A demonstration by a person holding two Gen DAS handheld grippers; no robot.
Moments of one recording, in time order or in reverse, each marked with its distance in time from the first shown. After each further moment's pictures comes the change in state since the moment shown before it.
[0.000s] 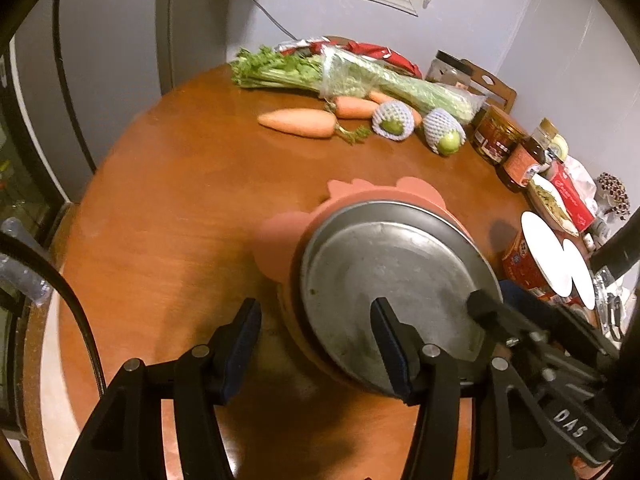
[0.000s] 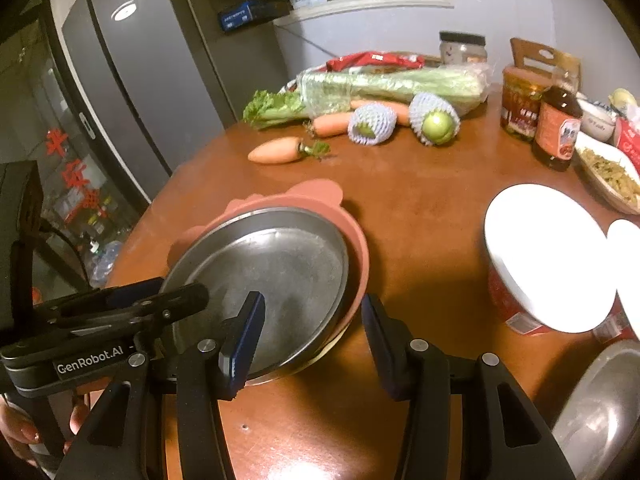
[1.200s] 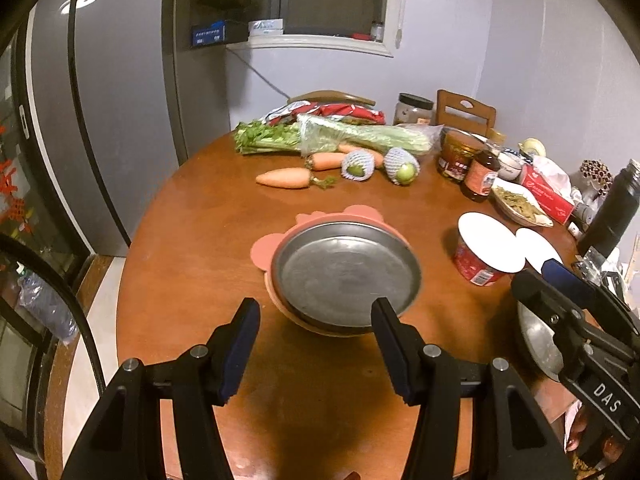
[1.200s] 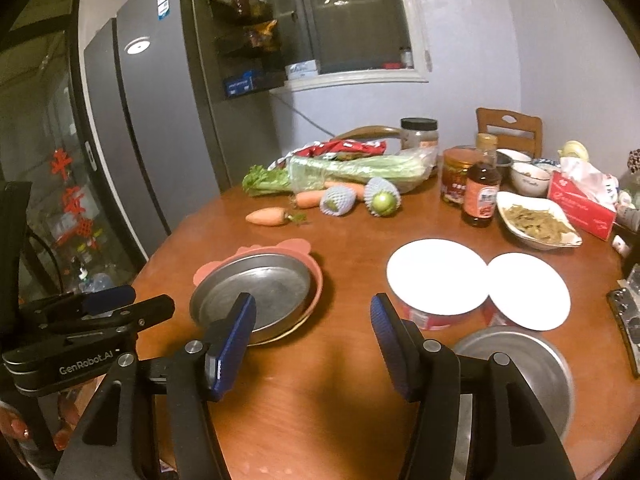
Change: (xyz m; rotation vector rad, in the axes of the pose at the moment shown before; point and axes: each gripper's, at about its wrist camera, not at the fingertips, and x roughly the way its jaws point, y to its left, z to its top) left arm -0.096 -0.051 -0.048 0.104 -0.201 0.068; right arm -0.124 0.001 -0.033 -0.051 -0.245 -0.096
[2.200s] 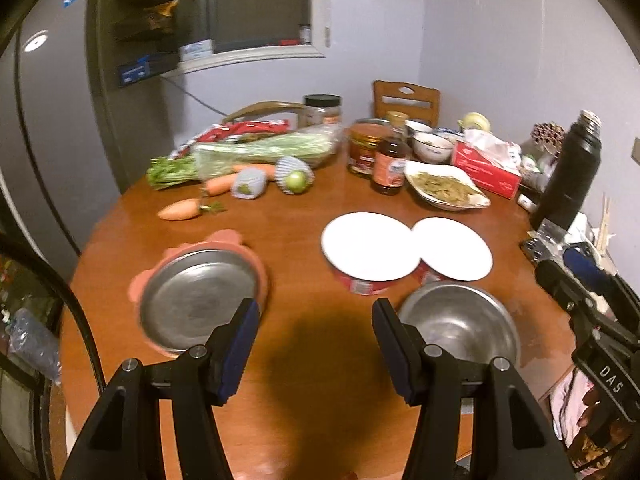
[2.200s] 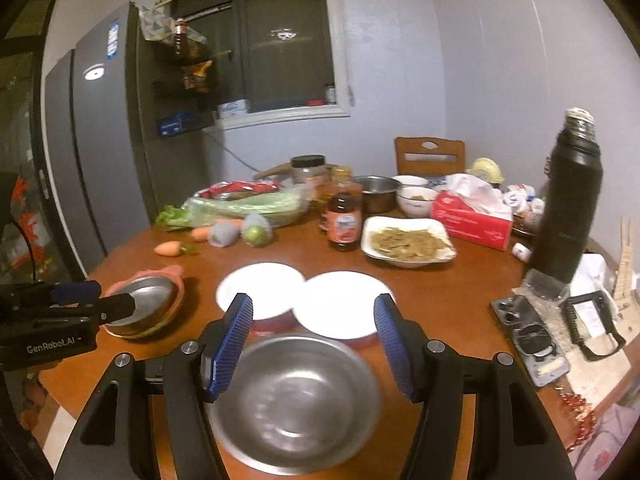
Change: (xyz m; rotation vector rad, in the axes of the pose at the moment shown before) left arm -0.002 -0.150 0.011 0.153 -0.010 -0.091; right arm -0.087 -0.138 -0.018 0.039 -0.121 -0.211
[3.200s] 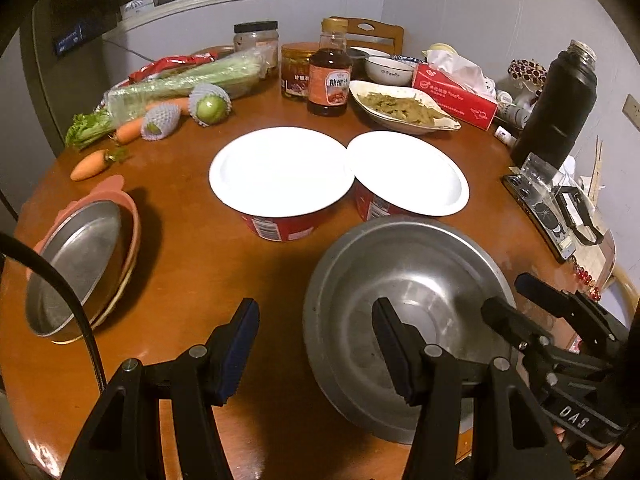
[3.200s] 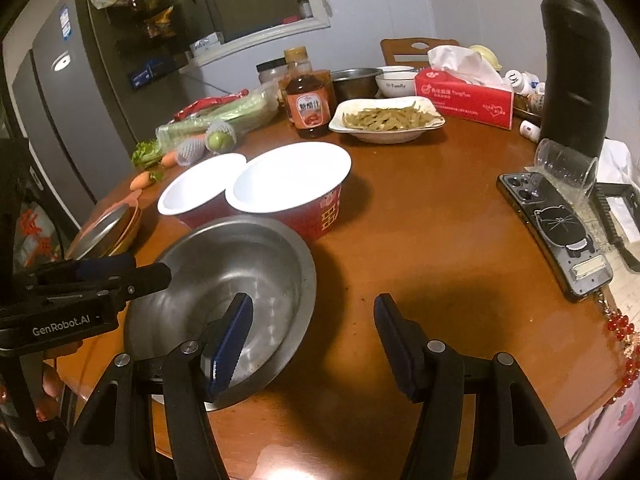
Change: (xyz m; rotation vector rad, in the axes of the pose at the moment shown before) left arm 0.087 -0.057 -0.025 0.055 0.210 -0.119; right arm 0.056 -0.057 -0.065 0.124 0.298 0.071
